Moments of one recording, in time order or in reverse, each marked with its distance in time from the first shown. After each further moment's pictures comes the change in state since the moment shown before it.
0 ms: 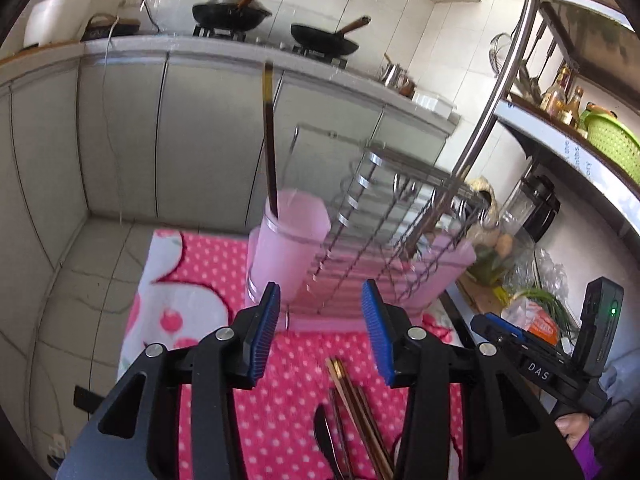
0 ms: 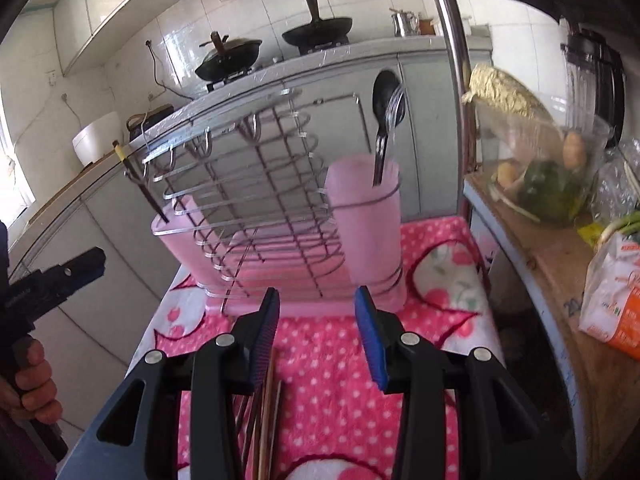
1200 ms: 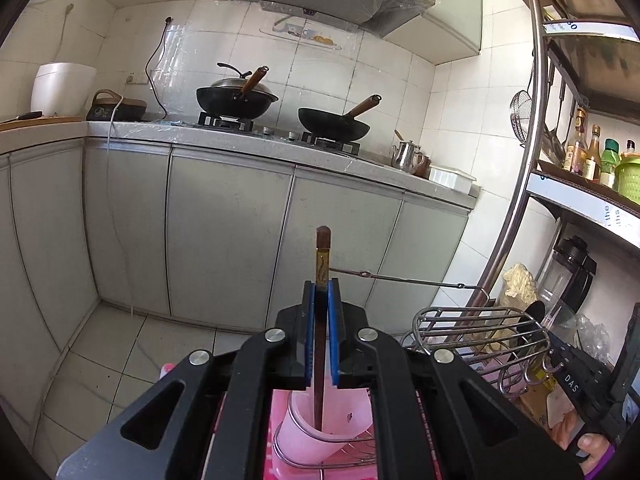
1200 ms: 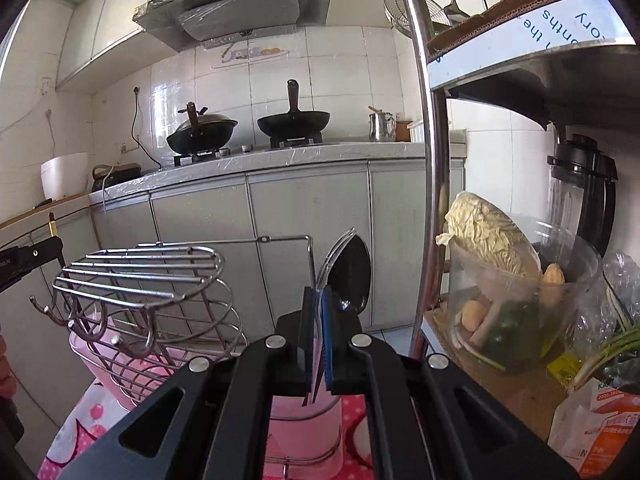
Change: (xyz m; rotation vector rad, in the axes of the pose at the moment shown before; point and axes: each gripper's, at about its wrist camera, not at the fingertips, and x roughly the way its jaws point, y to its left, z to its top) left arm 0.034 0.008 0.092 0.075 -0.359 0.077; right arm 0.030 -0.012 0.084 -0.132 -0.382 -0.205
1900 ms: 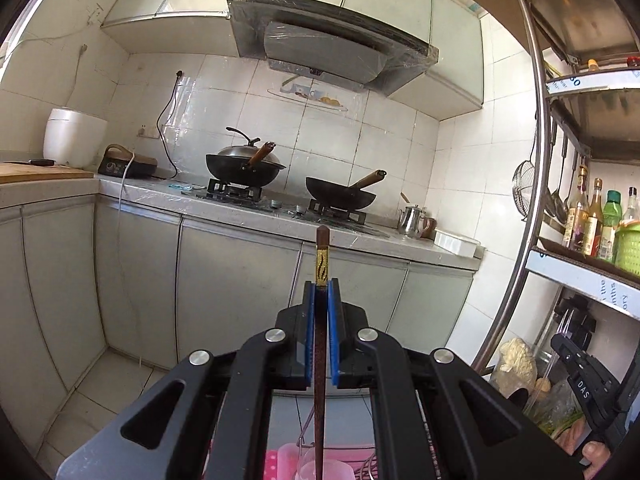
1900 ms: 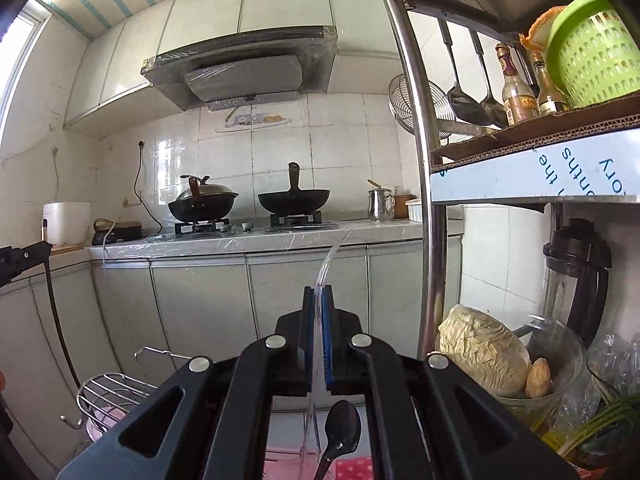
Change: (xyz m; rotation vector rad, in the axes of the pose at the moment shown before) left arm -0.024 -0.012 0.077 -0.002 -0.201 0.051; right arm -0.016 0.003 0.083 -0.020 -0.243 -0.013
